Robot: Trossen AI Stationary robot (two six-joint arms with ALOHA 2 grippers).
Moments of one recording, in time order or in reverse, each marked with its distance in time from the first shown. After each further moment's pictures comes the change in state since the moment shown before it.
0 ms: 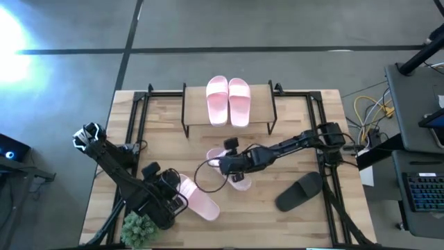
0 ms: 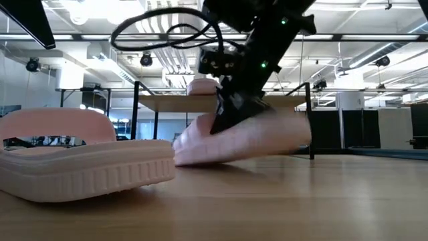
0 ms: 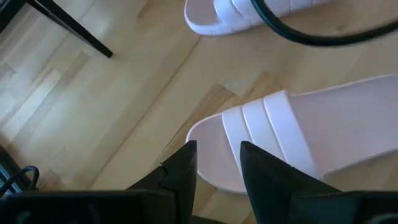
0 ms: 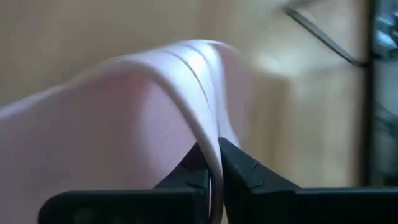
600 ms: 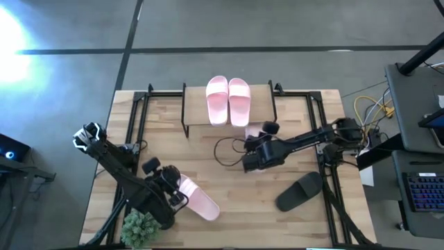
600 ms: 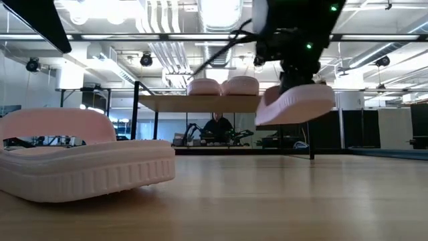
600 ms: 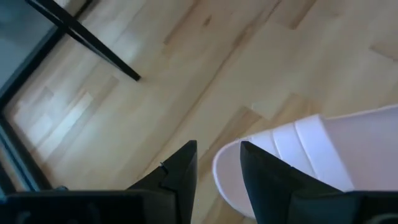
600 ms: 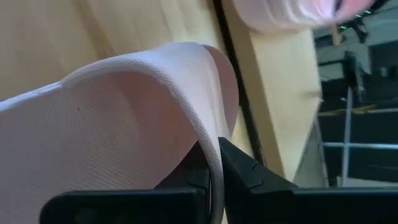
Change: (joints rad) left arm 0.019 0.000 -0.031 -0.047 -0.099 0.005; right arm 0.014 -0.185 -0.053 -0.762 0.439 0.806
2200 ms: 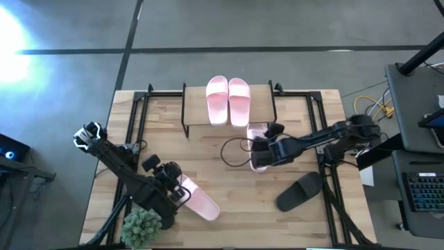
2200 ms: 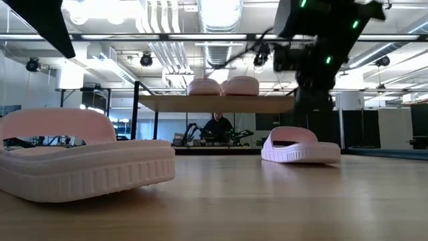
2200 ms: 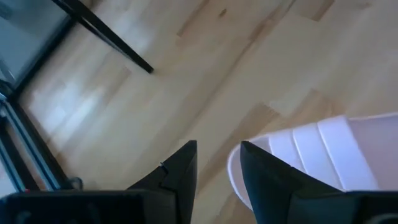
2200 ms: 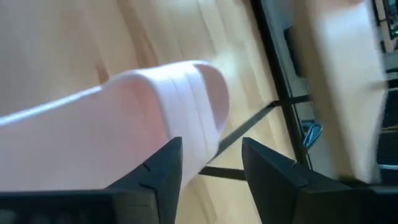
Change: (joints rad) left arm 0.042 -0.002 -0.001 -0.032 0.034 0.005; right arm -0.012 -0.189 -0.280 0.339 -0.115 -0.148
